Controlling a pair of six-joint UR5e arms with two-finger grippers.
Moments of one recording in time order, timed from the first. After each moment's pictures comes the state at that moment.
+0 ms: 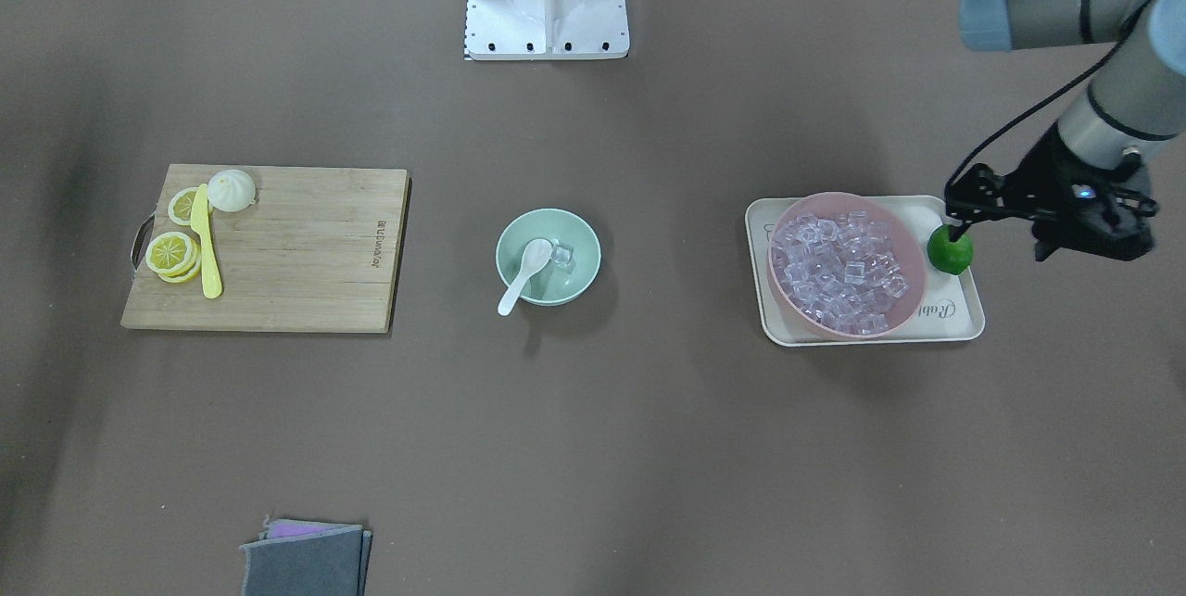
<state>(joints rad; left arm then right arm) -1.14 -1.80 -1.81 -1.59 -2.19 -0.32 1.31 -1.47 1.61 -1.31 2.33 0.35</state>
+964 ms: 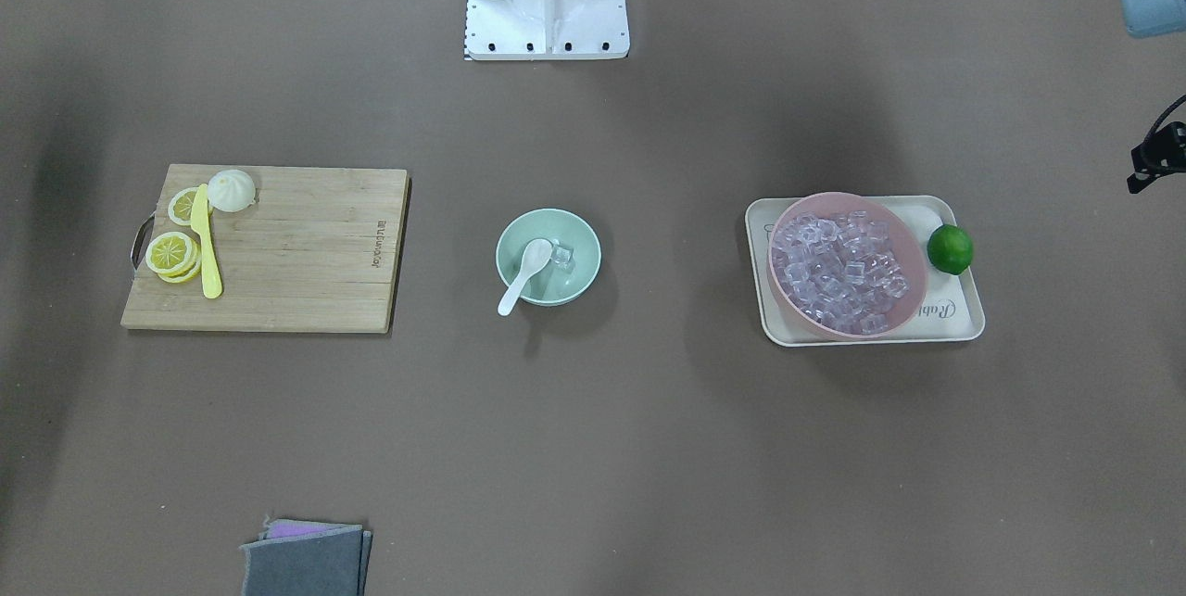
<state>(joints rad) -1.39 -1.57 -1.75 -1.60 -2.28 -0.06 1.37 -1.47 1.56 -1.31 2.33 0.24</state>
